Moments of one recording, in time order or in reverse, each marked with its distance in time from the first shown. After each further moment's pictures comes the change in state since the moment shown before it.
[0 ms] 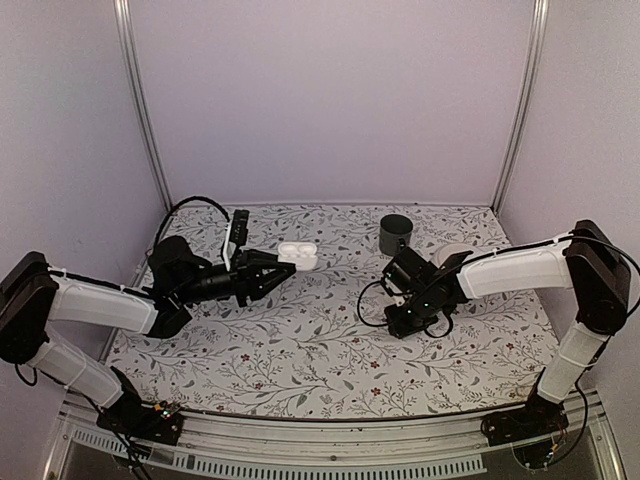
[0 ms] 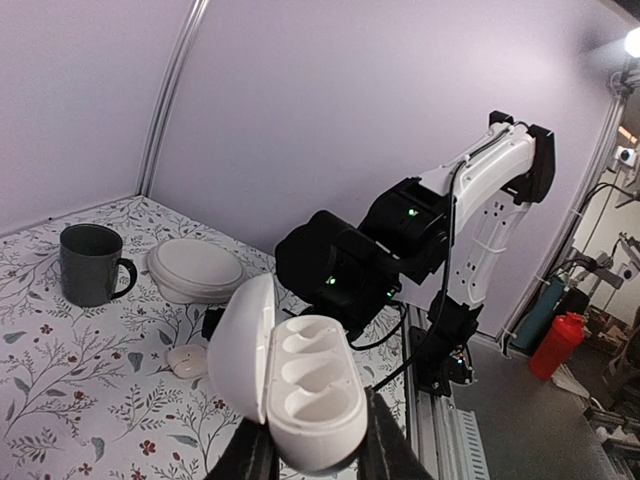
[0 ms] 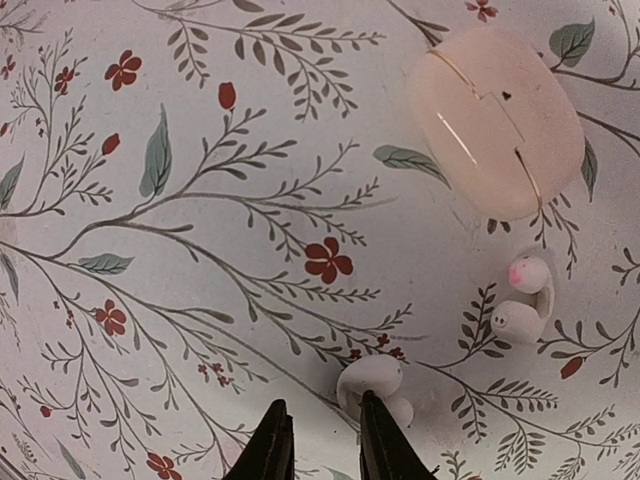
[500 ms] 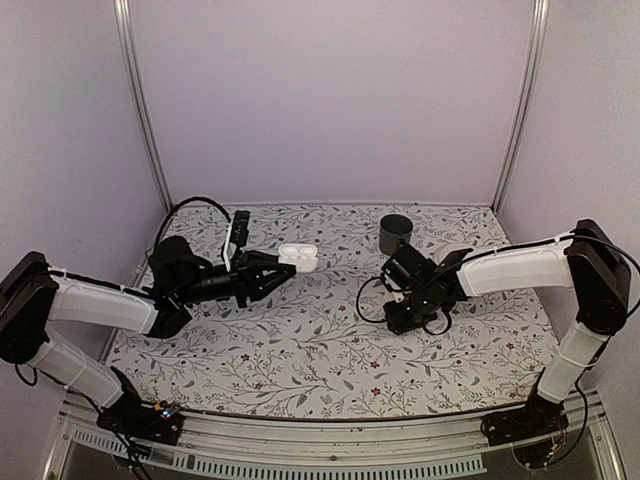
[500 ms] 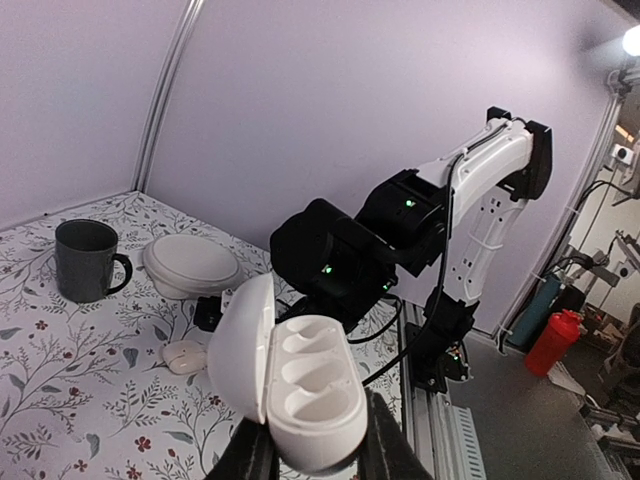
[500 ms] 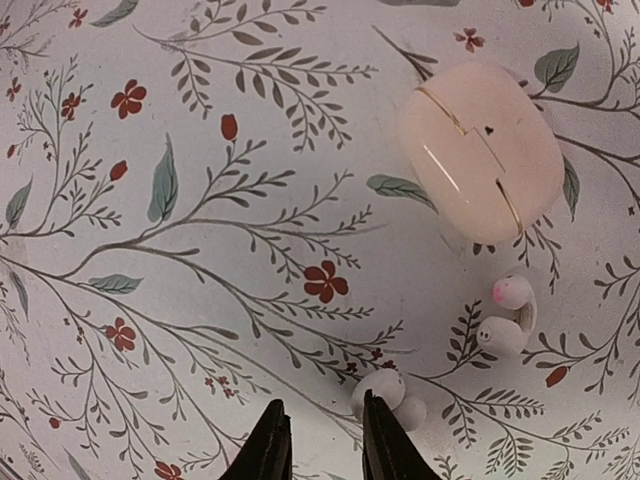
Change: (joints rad) left arm 0.000 0.000 0.000 -0.010 0.011 -0.003; right arm 0.000 -0.002 0.015 -0.003 0.023 0.004
